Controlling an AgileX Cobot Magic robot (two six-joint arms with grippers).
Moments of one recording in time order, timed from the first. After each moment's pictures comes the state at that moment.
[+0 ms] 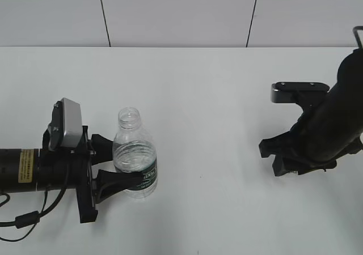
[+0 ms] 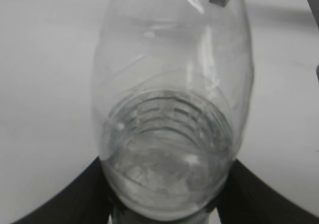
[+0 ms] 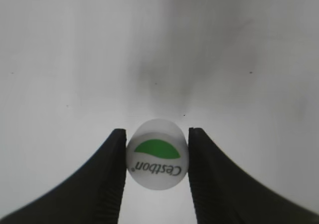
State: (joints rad) left arm -0.18 2.02 -0.51 1.19 -1.16 -0.20; right arm 0.41 1.68 -0.81 0.10 0.57 0.13
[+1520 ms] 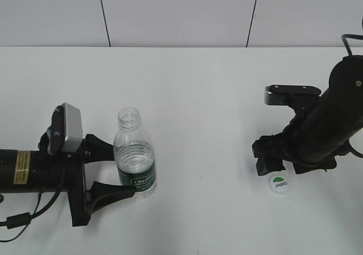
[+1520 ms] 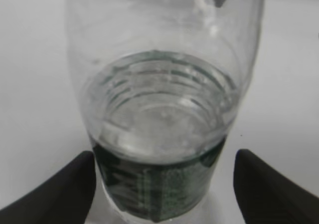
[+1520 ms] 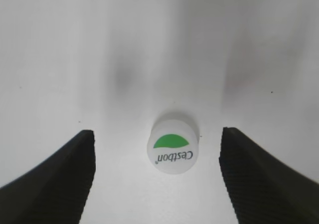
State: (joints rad) left arm -0.16 2.01 -0.51 1.22 -1.06 -0.20; right arm 0.41 1.75 -0.81 0.16 0.49 0.06
